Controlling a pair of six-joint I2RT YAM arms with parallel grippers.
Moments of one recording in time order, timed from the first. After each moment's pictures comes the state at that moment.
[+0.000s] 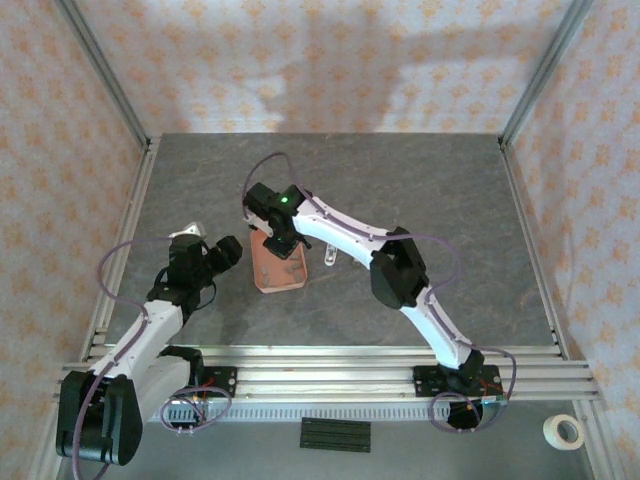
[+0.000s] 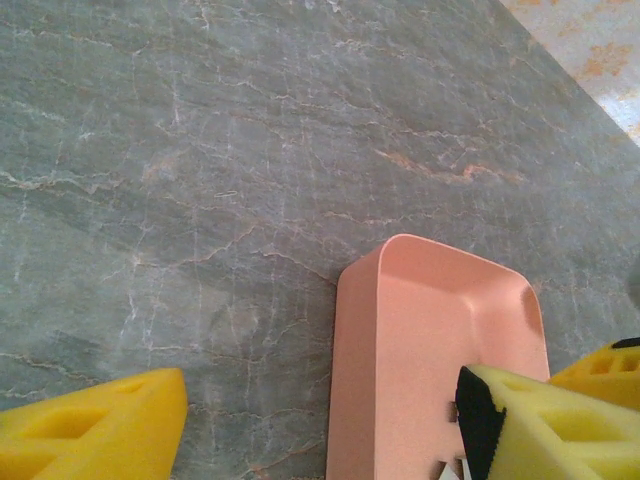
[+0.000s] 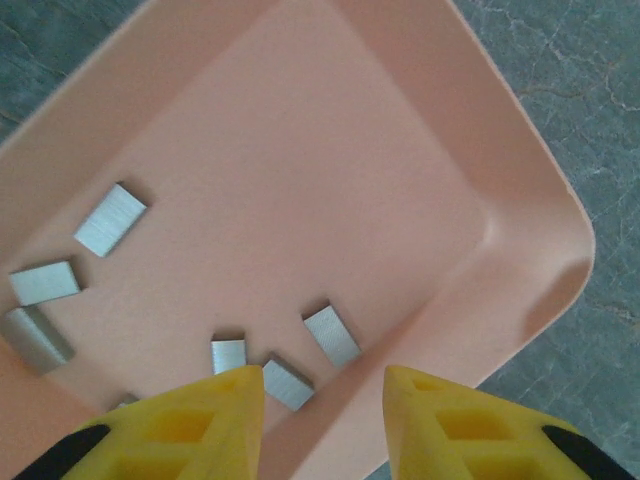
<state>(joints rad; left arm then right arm) -0.06 0.94 0.38 -0.07 0.09 -0.68 0.93 2.40 2.27 -1.22 0.11 -0.14</state>
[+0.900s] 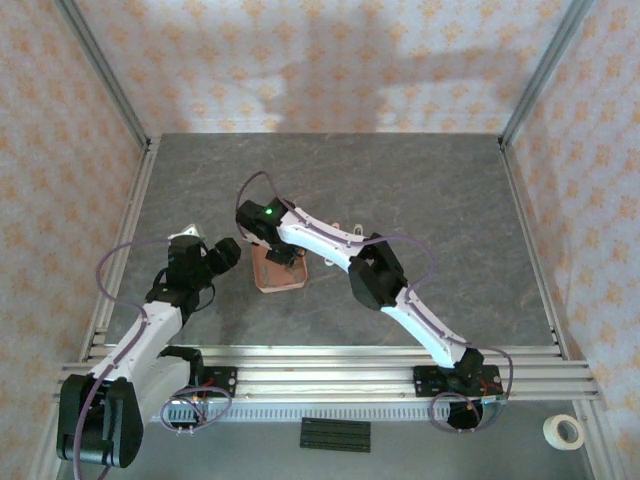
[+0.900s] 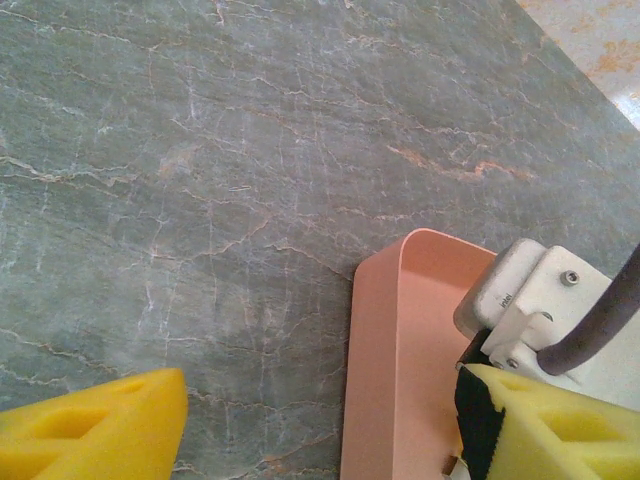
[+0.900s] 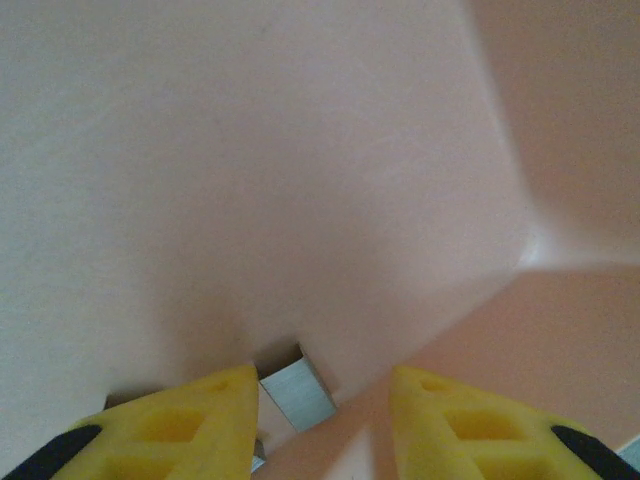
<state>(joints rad) -0.05 0.92 0.38 -0.10 0.08 -0.67 0.96 2.58 2.42 -1.34 0.27 -0.23</state>
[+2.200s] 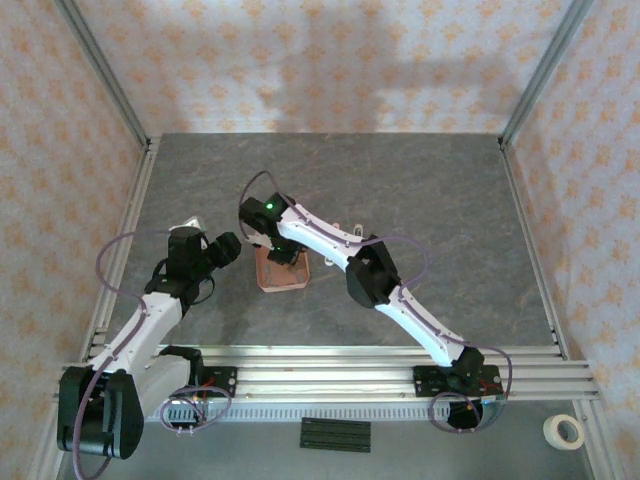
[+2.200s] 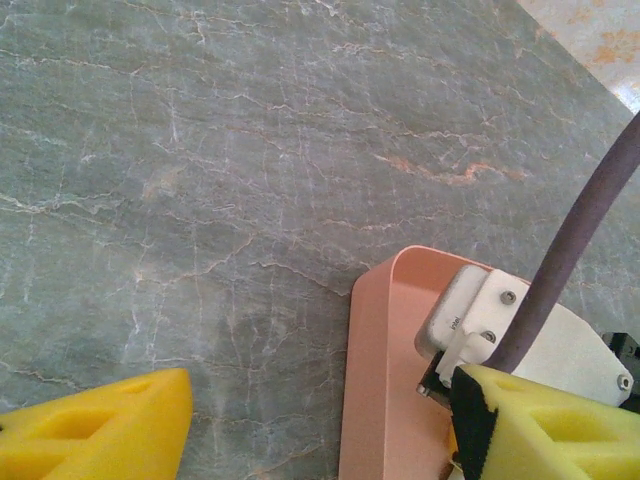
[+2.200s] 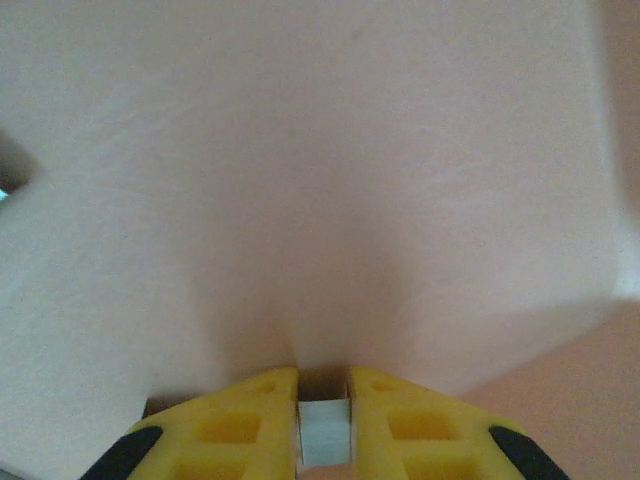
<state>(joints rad) -0.05 0.97 0.47 -0.15 0.09 -0.63 0.93 2.68 2.60 -1.48 0.15 -0.27</state>
